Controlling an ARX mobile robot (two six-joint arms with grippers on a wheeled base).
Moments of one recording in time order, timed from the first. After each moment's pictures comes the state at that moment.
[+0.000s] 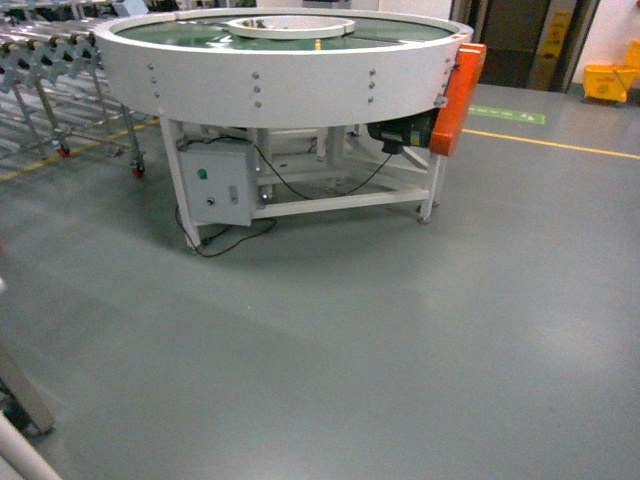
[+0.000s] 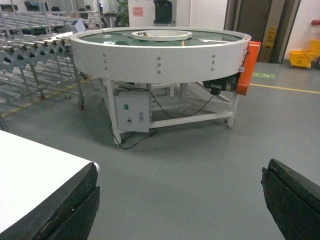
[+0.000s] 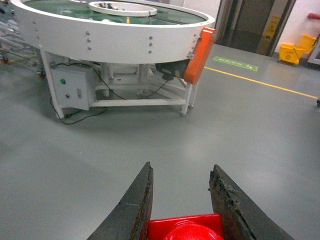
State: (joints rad) left arm 0.00 0.01 0.01 0.00 0.00 0.00; right arm 0.11 0.73 0.24 0.42 0.07 -0.08
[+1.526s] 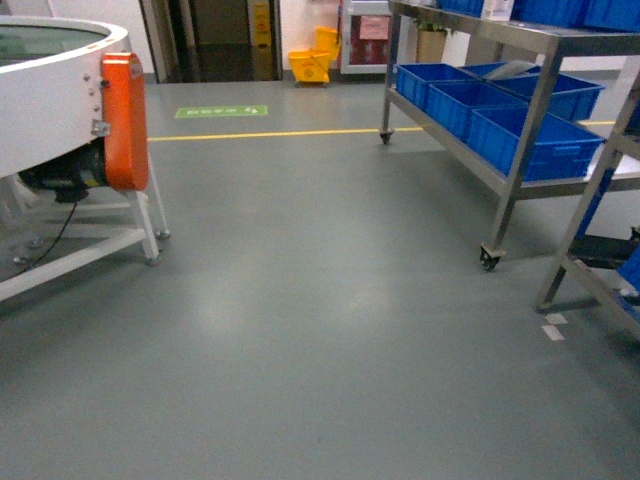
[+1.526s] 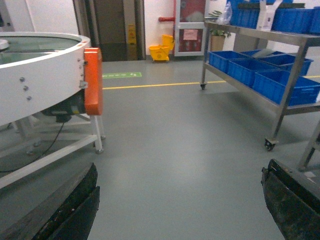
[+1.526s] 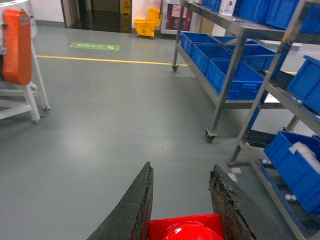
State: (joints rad) left arm 0.00 0.01 0.01 0.00 0.00 0.00; right arm 0.11 0.73 0.24 0.41 0.07 -0.08
